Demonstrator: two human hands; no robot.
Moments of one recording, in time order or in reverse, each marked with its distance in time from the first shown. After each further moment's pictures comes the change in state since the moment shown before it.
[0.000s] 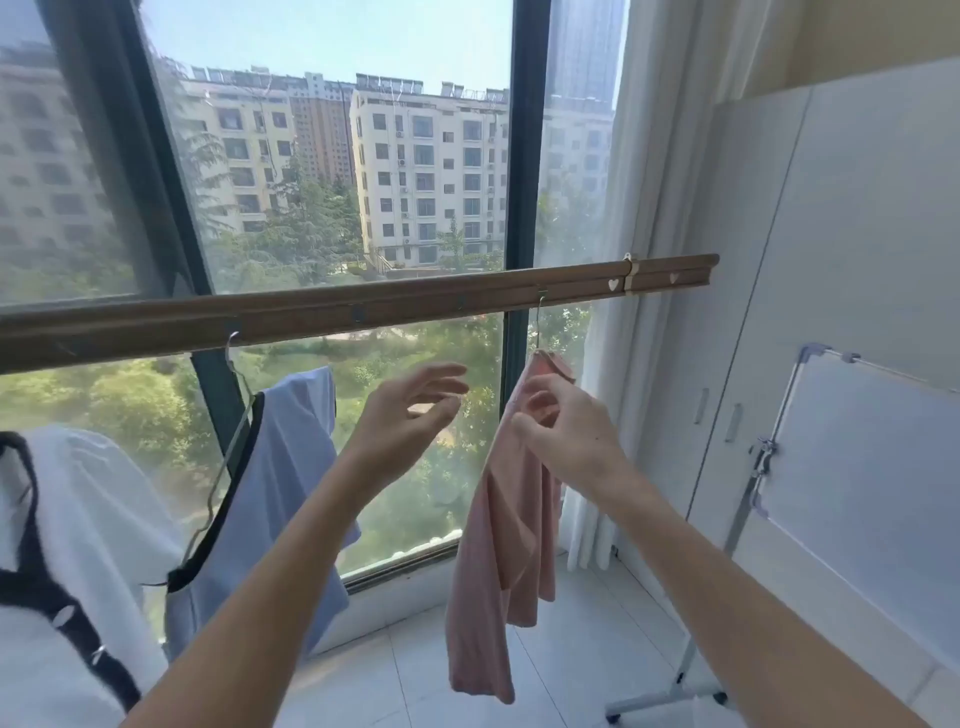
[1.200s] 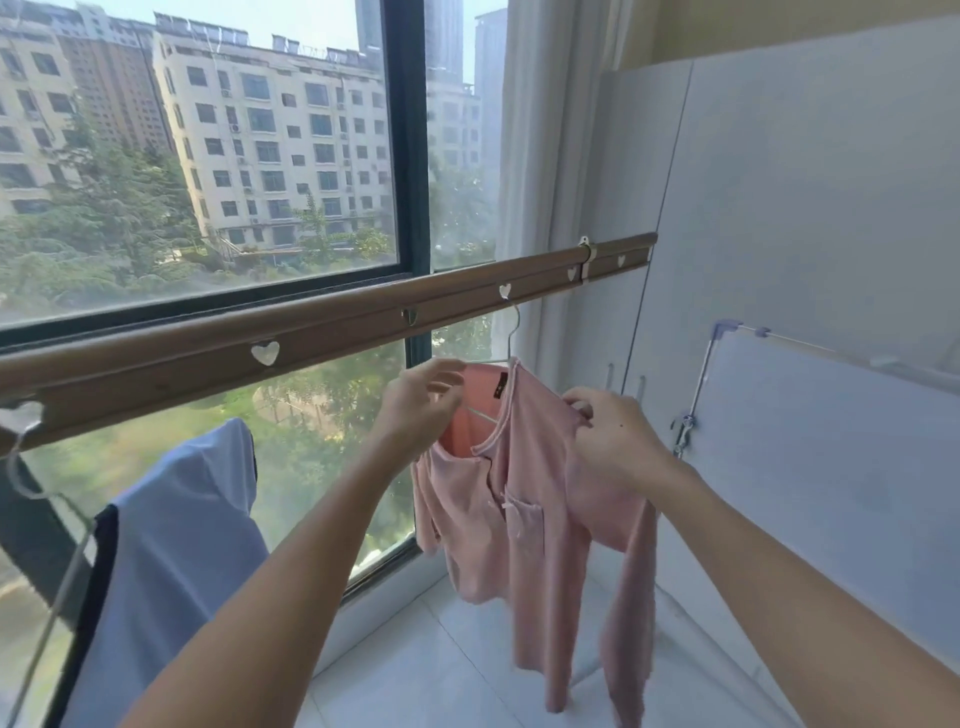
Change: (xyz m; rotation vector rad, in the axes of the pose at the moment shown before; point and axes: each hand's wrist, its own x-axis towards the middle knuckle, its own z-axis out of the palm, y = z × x) left_hand 0.162 -0.101 0.086 -0.045 -0.205 -0.014; right_hand 0.093 0.101 -0.019 -0.389 0.088 0.356
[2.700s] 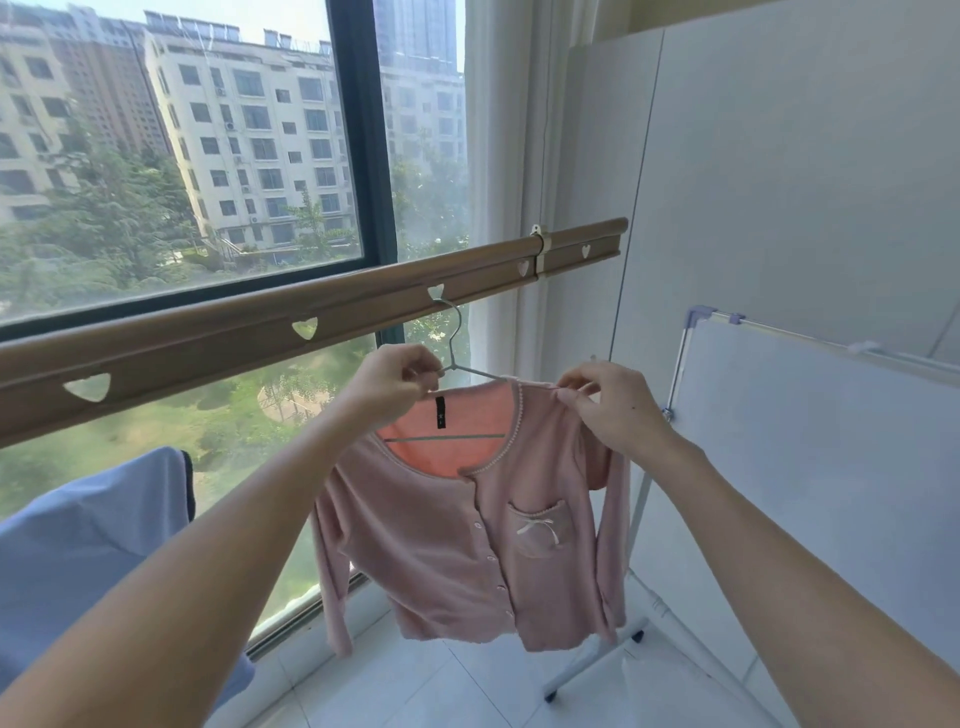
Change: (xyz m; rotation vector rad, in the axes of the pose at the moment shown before) left_hand 0.057 0.007 0.043 0.139 -0.147 -0.040; right_hand 0.059 0.091 -0.026 0.080 0.133 -0.203
